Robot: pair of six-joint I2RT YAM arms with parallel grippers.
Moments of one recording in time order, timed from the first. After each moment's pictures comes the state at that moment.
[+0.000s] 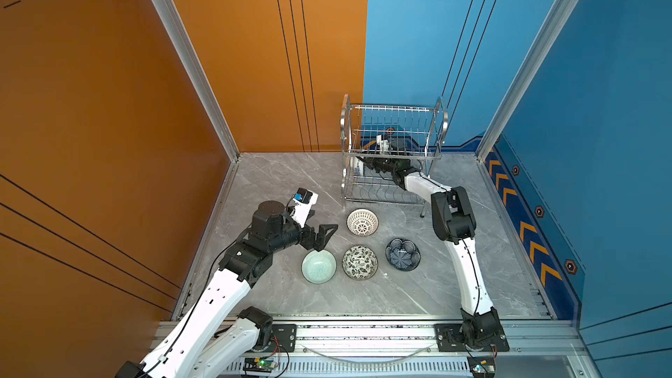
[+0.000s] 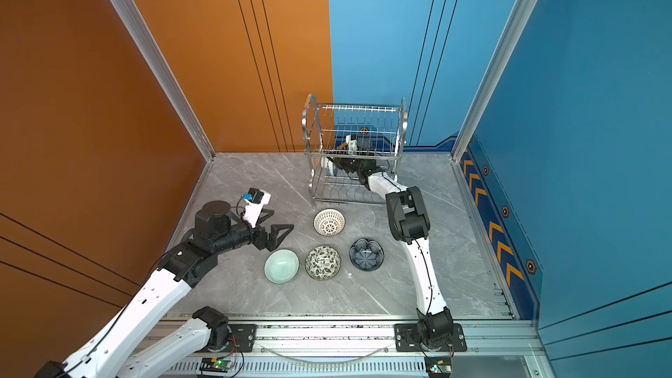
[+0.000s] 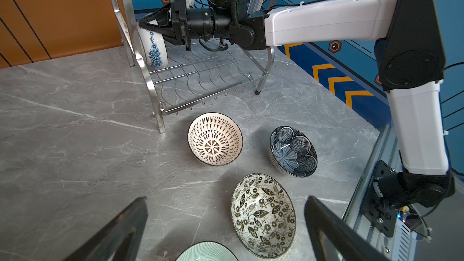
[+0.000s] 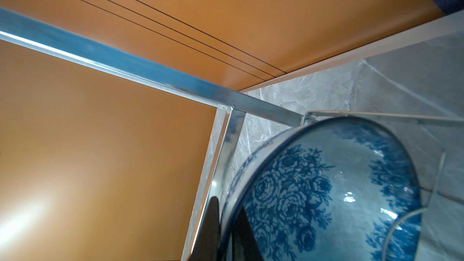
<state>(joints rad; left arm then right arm) -0.42 0.85 0.79 -0.39 0.37 -0.10 0.31 2.50 1.97 0.30 -0.67 1.00</state>
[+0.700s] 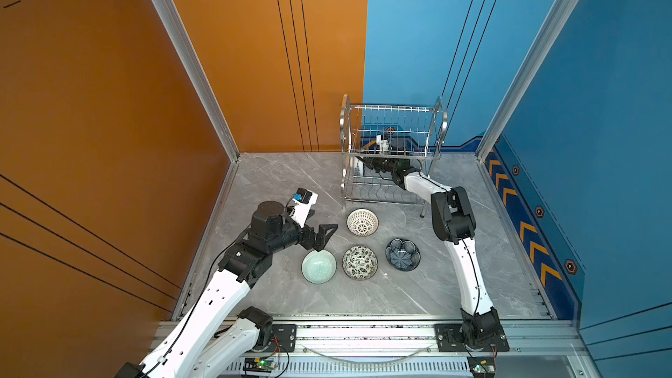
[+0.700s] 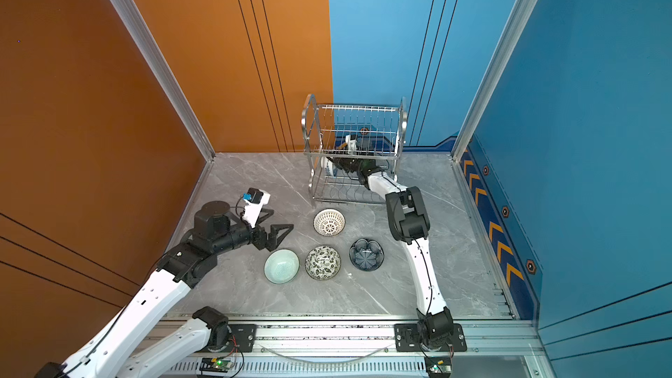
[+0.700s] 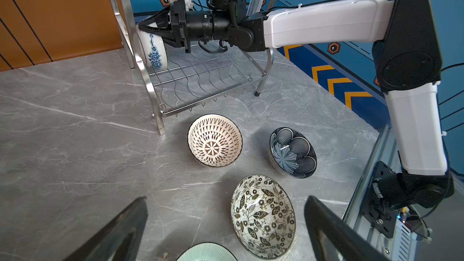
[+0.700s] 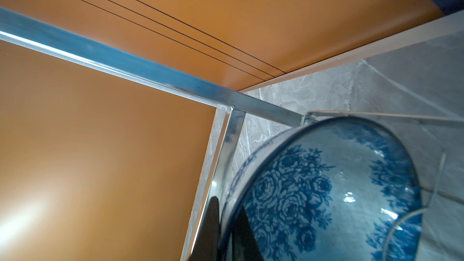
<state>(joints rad) -0.42 0.84 0.79 -0.38 0.37 -0.10 0.31 2.50 1.98 0.30 -0.67 1.00</state>
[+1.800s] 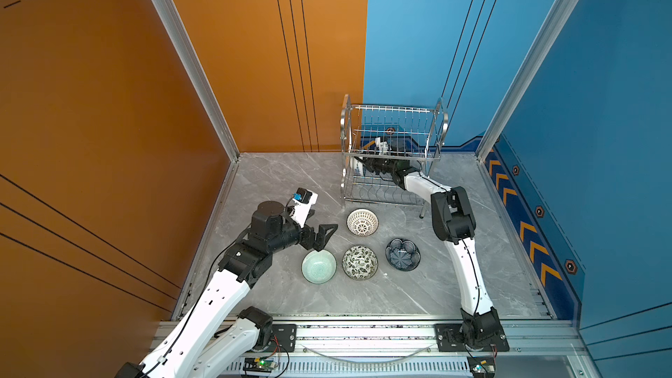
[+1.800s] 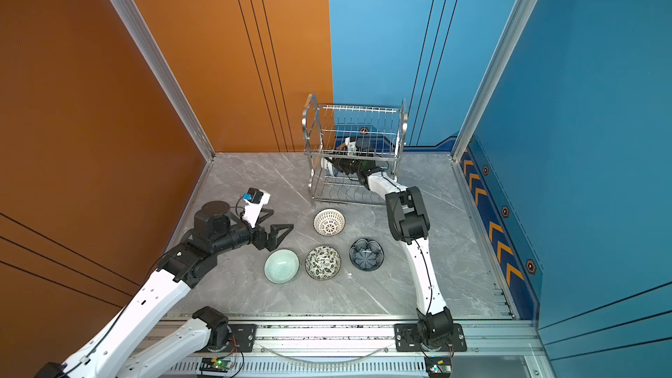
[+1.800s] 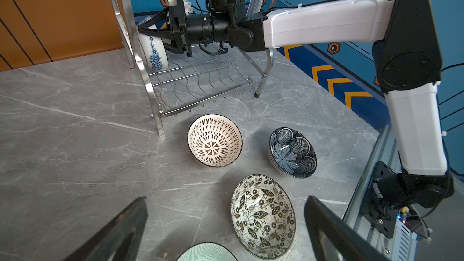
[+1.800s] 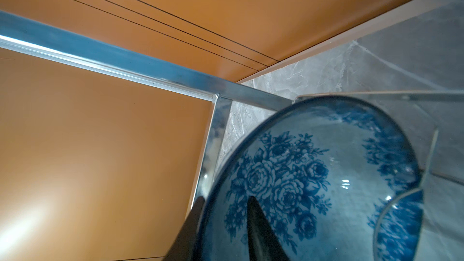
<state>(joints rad) -0.42 0.84 0.79 -0.38 0.37 -0.10 0.31 2.50 1.98 0.24 -0.68 1.01</state>
